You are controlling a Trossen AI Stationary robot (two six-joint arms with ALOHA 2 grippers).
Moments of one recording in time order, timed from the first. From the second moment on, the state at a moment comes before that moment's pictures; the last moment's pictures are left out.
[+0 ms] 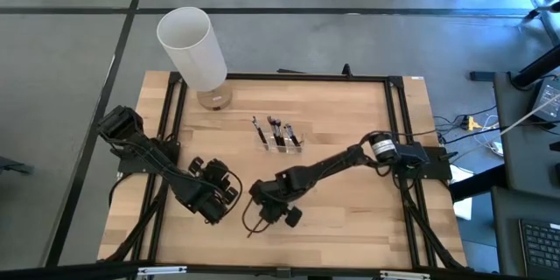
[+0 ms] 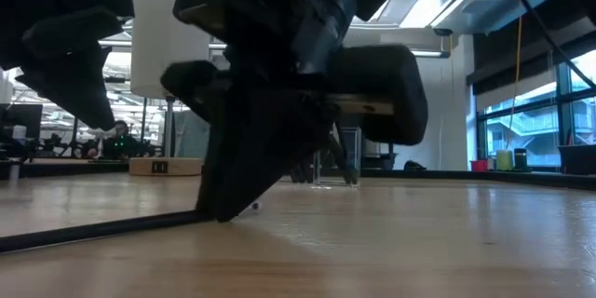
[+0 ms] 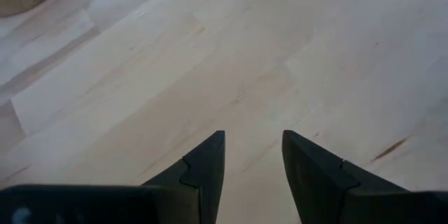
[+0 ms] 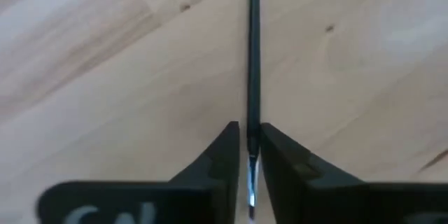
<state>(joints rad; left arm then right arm) -0.67 1.60 0.93 -0.98 -0.67 -1.61 0.27 2.31 1.75 -0.53 -0.15 -0.70</state>
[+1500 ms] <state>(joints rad) -0.63 1.60 0.93 -1.03 -0.72 -1.60 0.32 2.12 1.74 -0.91 0.65 -0.36</state>
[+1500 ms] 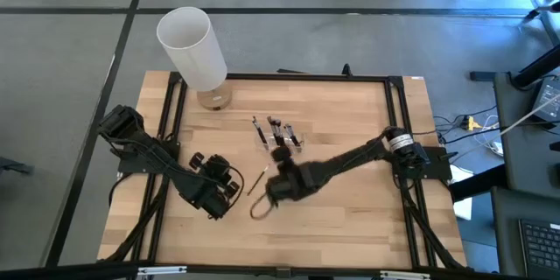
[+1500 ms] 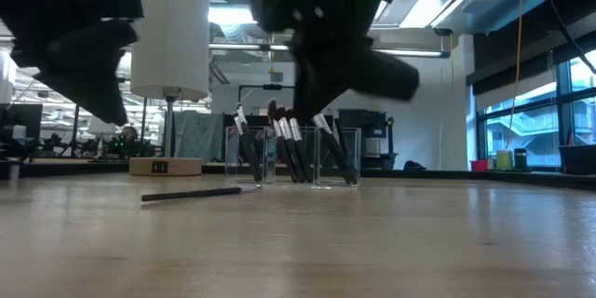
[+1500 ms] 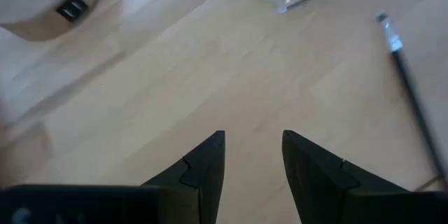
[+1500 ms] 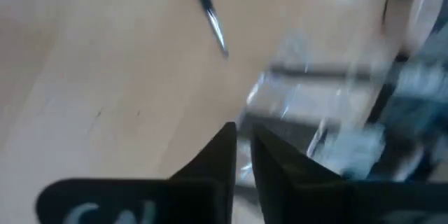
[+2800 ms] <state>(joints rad) -0.41 1.80 0.91 -0.60 -0.54 -1.32 0.54 1.28 0.63 0.19 0.48 0.47</state>
